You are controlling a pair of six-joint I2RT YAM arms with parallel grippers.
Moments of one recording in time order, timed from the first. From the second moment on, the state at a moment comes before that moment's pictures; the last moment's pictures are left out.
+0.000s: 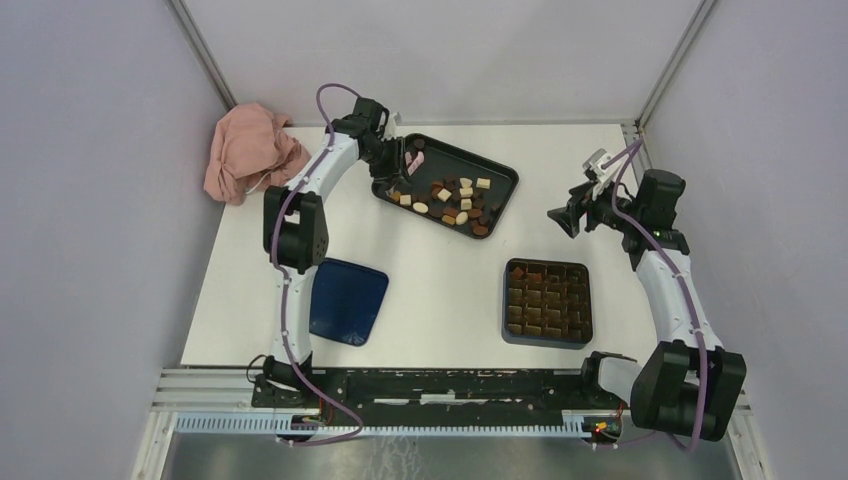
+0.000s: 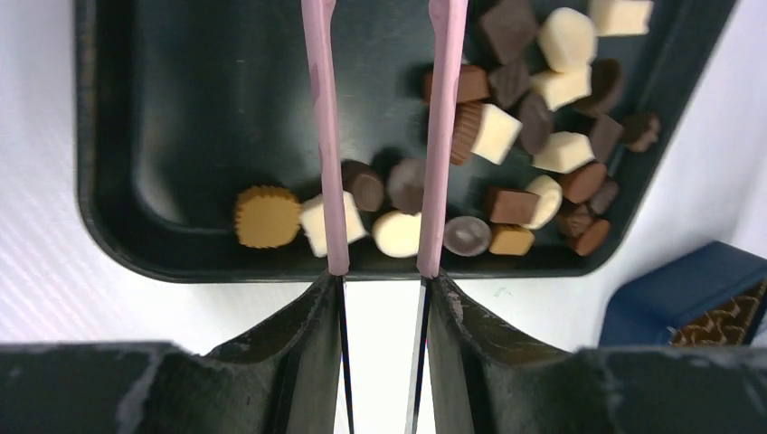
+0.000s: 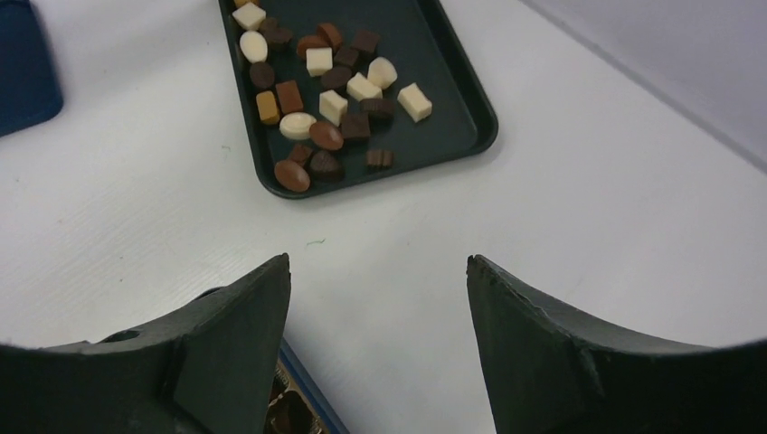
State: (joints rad) left arm -0.29 2.27 2.05 -0.82 0.39 -0.24; right arm -0.19 1.16 0.87 -0.17 -0.90 -0.46
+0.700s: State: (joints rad) left arm -0.28 2.43 2.19 -0.79 0.29 -0.24; right arm -0.19 1.18 0.80 -0.21 -0.88 -0.53
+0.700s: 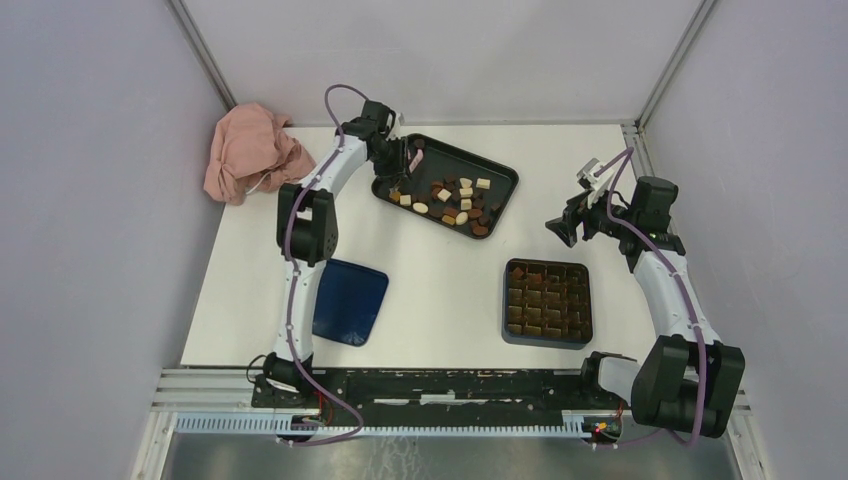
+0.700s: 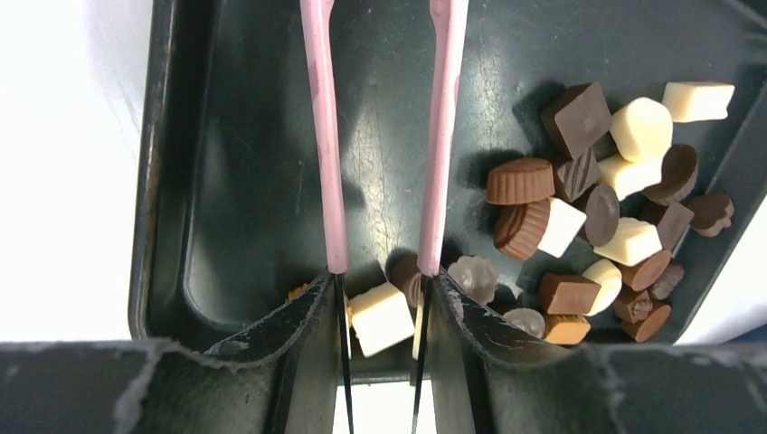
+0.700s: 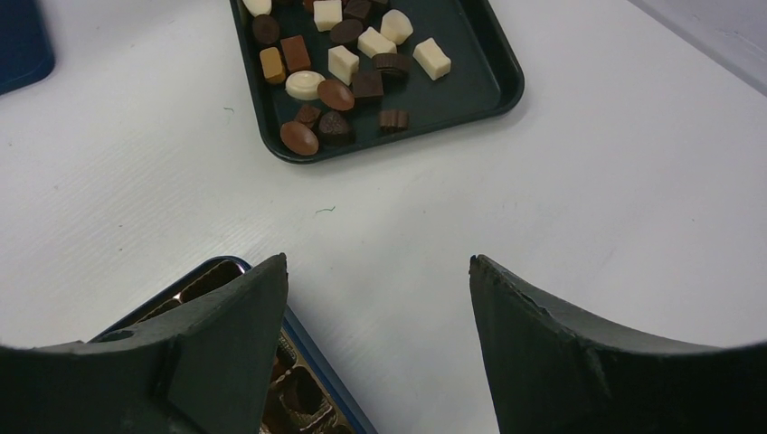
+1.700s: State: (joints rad) left arm -0.31 2.54 2.30 -0.67 0.18 -0.24; right arm -0.19 1.20 0.80 -0.25 -0.88 -0.56
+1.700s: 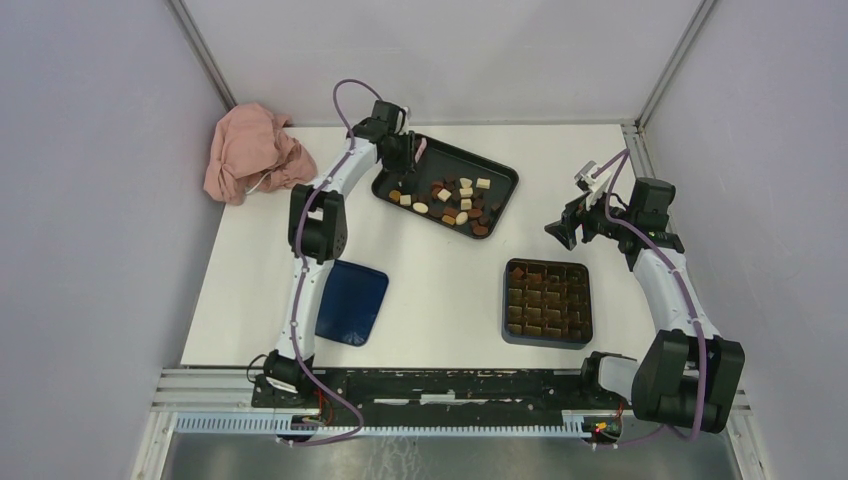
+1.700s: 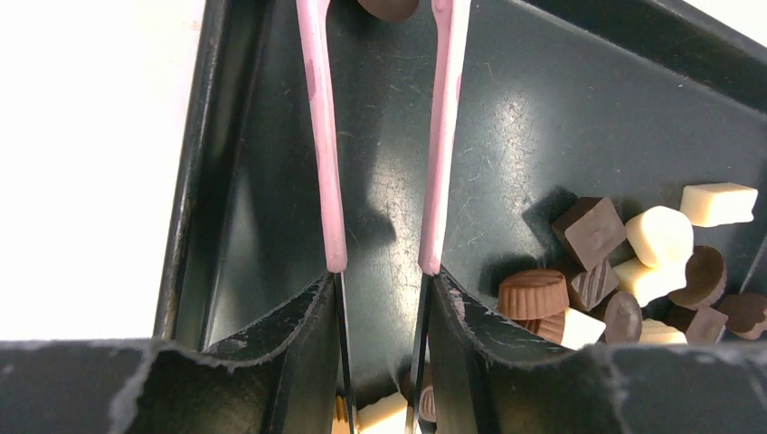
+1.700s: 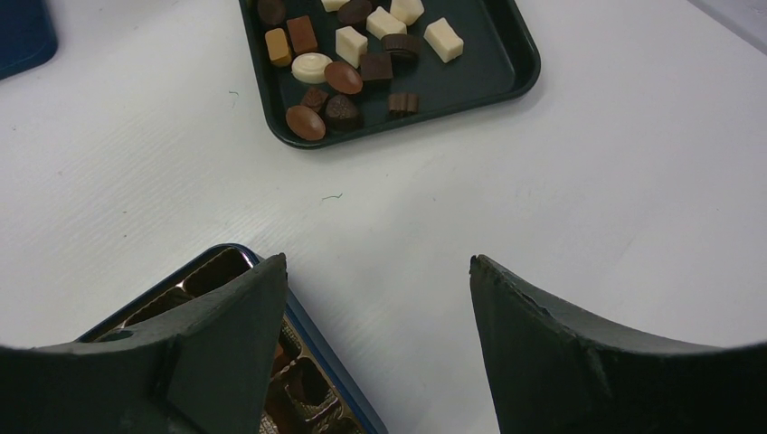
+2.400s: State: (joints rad) left arm -0.31 2.59 2.34 -0.65 0.16 -0.26; right arm -0.19 1.20 0.81 -0.26 -0.88 -0.56
